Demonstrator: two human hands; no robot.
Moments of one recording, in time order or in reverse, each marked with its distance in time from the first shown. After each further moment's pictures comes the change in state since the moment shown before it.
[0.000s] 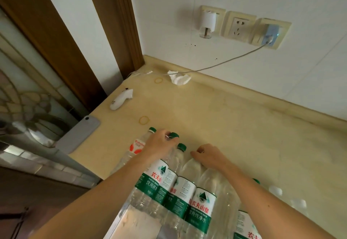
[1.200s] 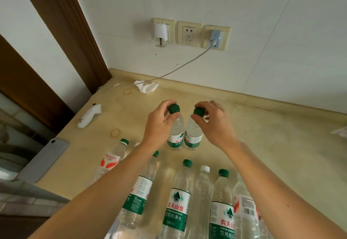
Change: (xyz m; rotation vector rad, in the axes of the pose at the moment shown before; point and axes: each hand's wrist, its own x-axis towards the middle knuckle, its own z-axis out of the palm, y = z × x) left_hand 0.010 0.108 0.034 -0.329 0.215 0.576; right_hand -0.080 0.010 -0.121 0.158 0.759 -0.412
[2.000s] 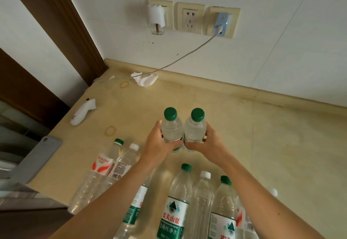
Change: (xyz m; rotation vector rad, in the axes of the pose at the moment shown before) left_hand -0.019 -0.070 0.029 0.052 -0.085 -0.347; right_hand -0.013 0.086 0.067 0.498 -0.300 0.398
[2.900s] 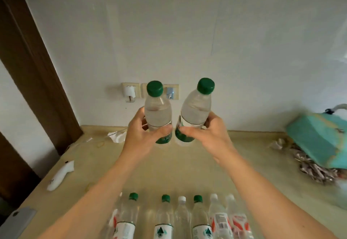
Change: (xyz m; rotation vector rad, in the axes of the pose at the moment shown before) left_hand -0.080 0.204 -0.071 -0.263 -0.044 0.536; right_hand -0.154 -0.203 -0.065 0.204 0.406 -0.398
